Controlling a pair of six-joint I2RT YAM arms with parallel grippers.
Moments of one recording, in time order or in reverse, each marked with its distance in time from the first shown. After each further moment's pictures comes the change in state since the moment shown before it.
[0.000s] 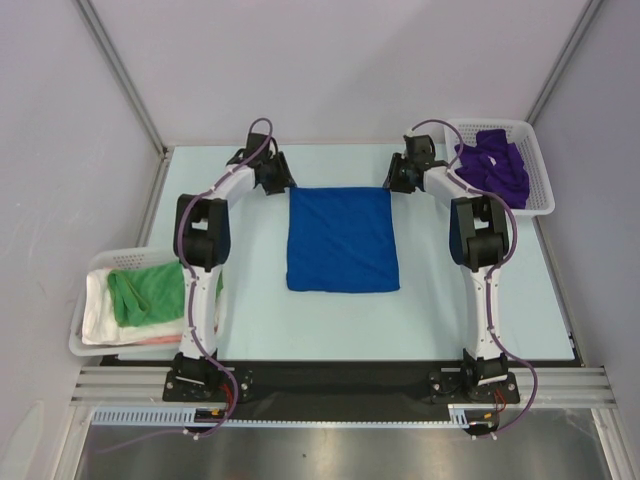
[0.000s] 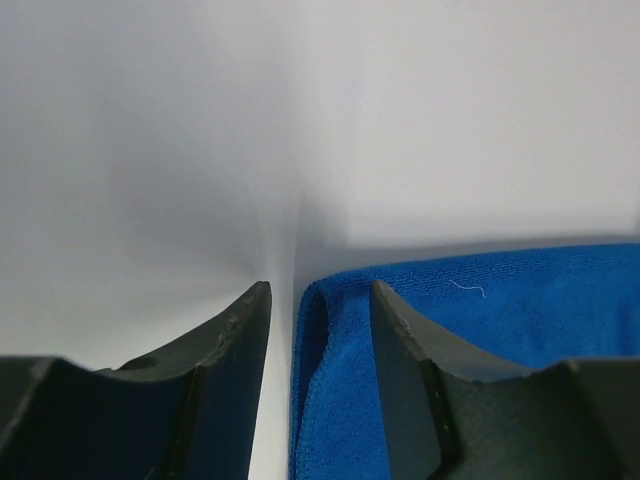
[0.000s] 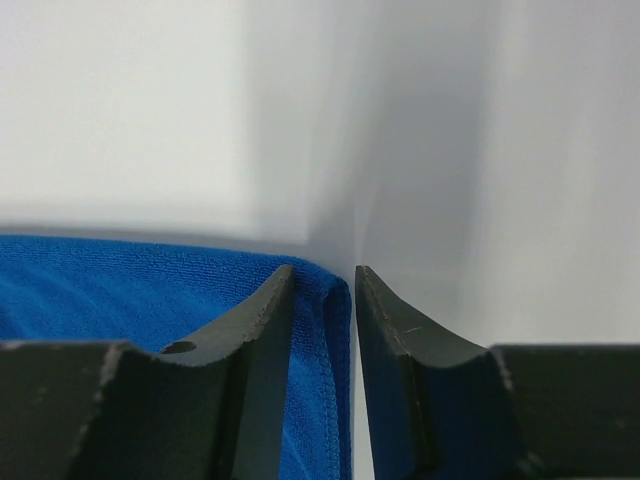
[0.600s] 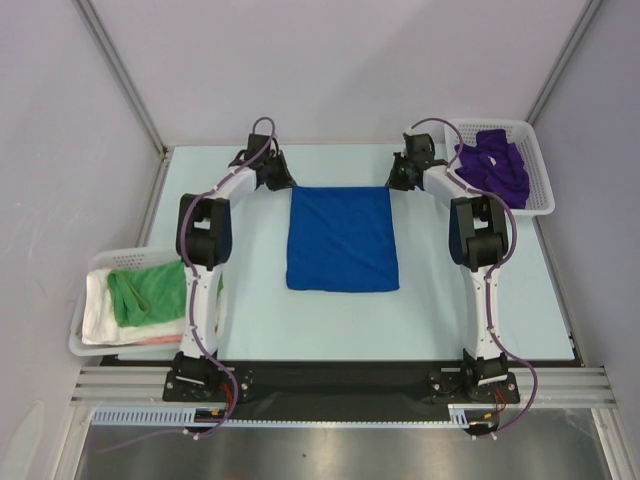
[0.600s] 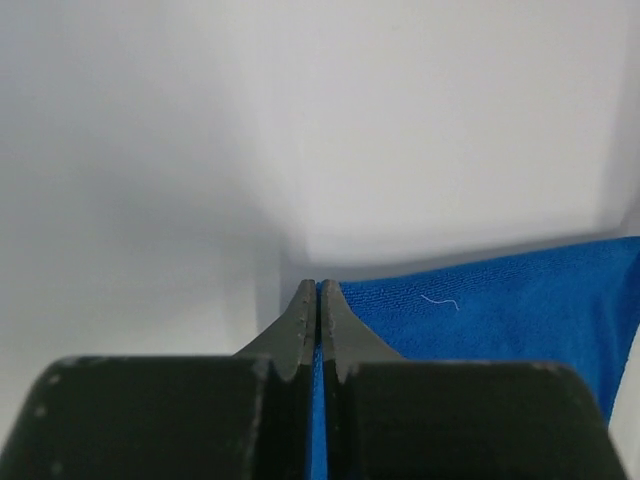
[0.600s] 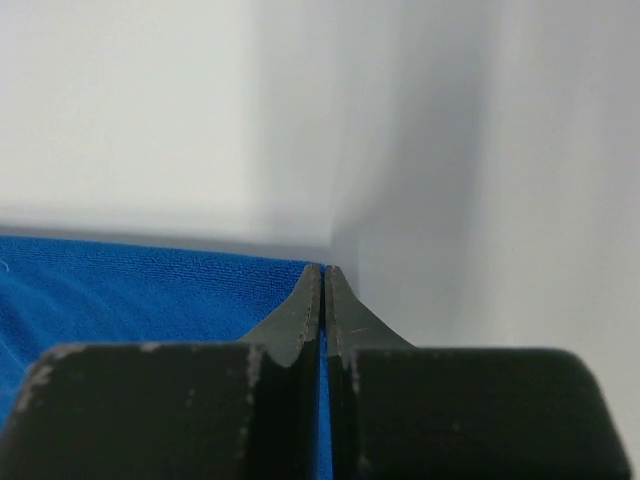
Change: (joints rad) left arm 0.000 0.039 0.026 0.069 0.068 0.010; right arm 0.002 0.007 0.019 0.000 -0.002 0.001
